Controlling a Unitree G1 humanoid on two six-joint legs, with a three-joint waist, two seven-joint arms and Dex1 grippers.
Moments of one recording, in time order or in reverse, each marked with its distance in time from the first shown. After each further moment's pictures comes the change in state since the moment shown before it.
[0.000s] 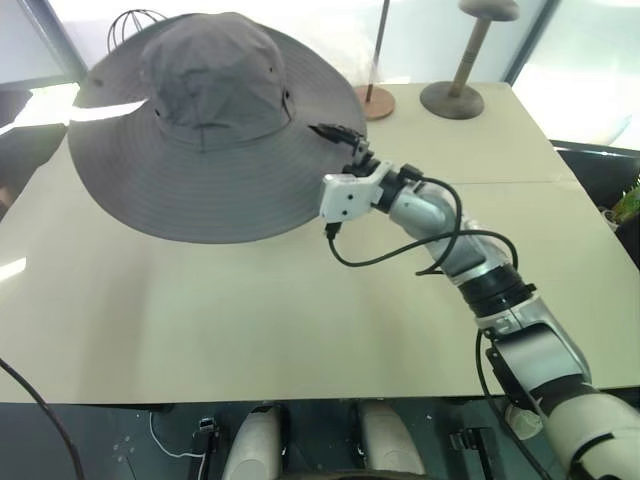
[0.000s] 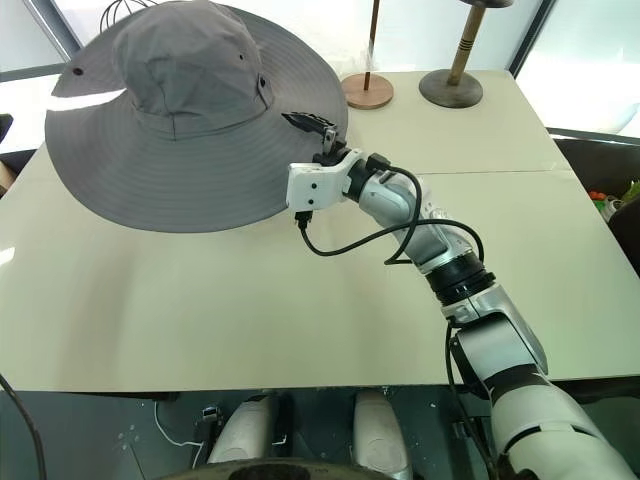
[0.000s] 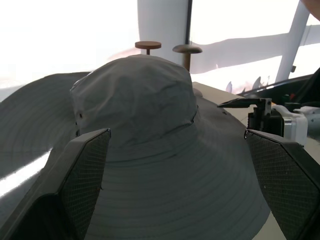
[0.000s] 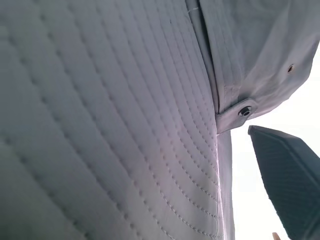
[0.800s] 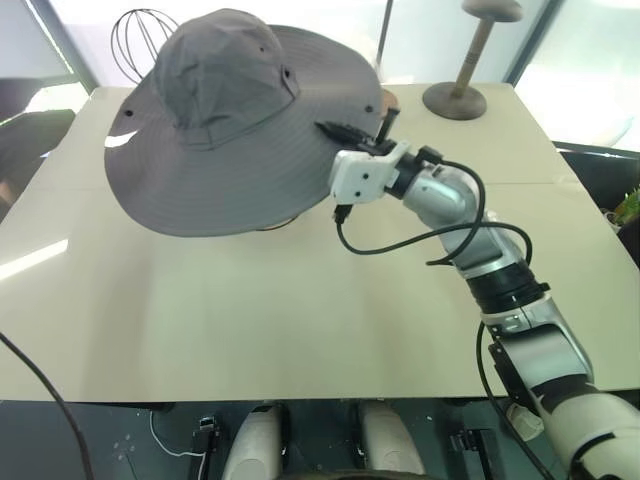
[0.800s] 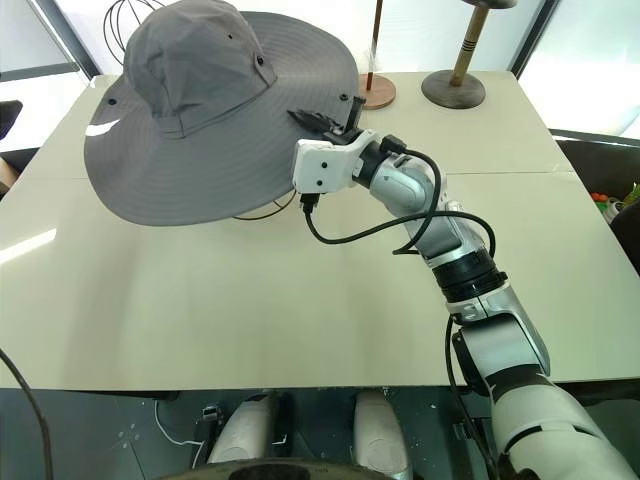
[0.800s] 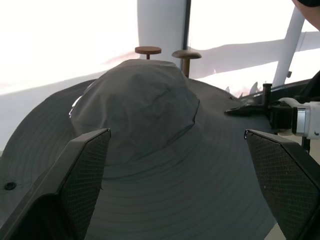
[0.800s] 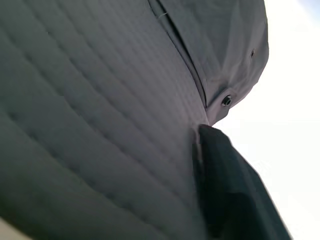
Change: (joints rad) left arm -0.100 -0.005 -0.107 0.090 0.041 -0.051 -0.029; right arm -0.008 0.020 -0.065 -0.051 0.050 0.067 0.086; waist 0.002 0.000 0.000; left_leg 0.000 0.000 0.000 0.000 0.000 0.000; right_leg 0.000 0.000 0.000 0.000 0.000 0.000
